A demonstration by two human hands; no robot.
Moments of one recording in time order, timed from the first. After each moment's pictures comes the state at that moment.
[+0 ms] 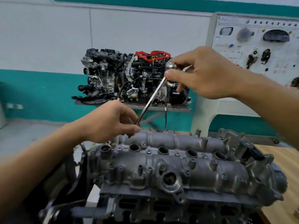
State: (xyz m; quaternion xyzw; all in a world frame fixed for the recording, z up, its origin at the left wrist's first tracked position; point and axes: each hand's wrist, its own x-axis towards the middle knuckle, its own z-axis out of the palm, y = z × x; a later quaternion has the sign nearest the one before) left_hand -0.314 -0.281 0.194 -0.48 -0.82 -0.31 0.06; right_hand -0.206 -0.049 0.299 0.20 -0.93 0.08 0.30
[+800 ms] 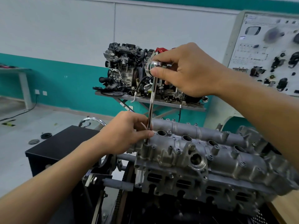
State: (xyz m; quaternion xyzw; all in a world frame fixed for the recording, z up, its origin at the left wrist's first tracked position) left_hand -0.265 -0.336 0.143 -0.39 -0.82 -0.41 0.11; right_hand -0.214 -0.151 0.288 0.28 -0.91 0.07 0.29
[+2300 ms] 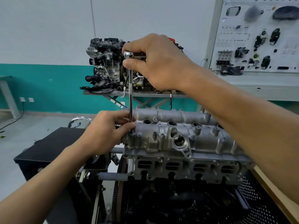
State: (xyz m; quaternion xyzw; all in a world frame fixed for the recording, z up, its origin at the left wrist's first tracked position) left_hand -0.255 -0.335 0.126 -0.39 -0.81 -0.41 0.16; right_hand -0.188 -0.171 0.270 0.18 -0.91 0.12 0.35
